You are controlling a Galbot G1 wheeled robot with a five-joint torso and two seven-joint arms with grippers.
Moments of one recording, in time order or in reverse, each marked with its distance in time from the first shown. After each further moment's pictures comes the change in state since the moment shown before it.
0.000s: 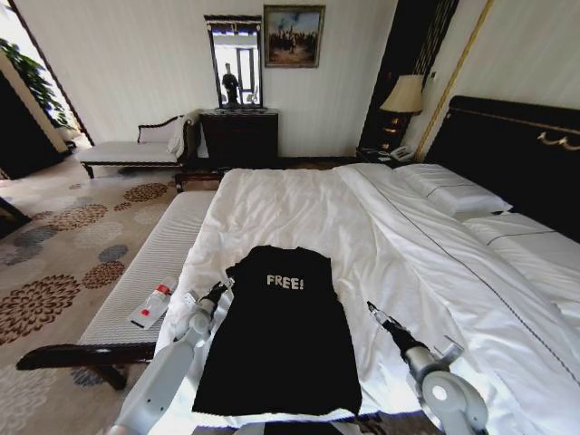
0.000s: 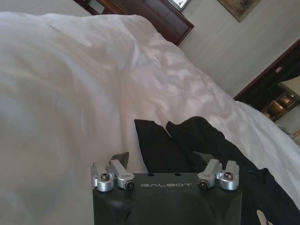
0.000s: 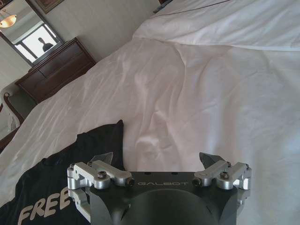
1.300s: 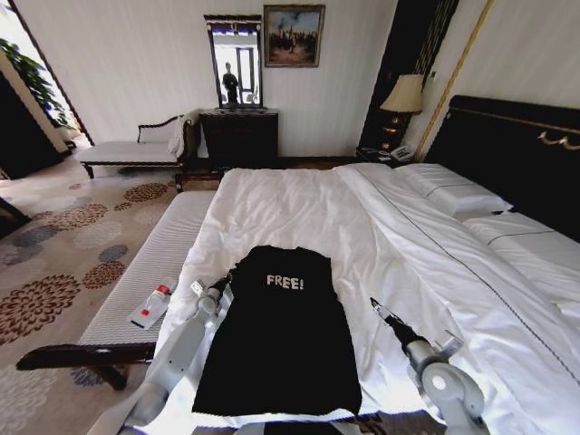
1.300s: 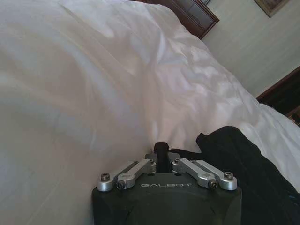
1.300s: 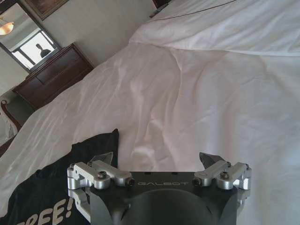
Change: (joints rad) left arm -0.181 -0.052 0.014 0.254 -0.038 0.031 0.000; right arm 0.059 -0.026 0.009 -0.053 0.039 0.001 0.011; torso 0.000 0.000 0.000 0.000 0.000
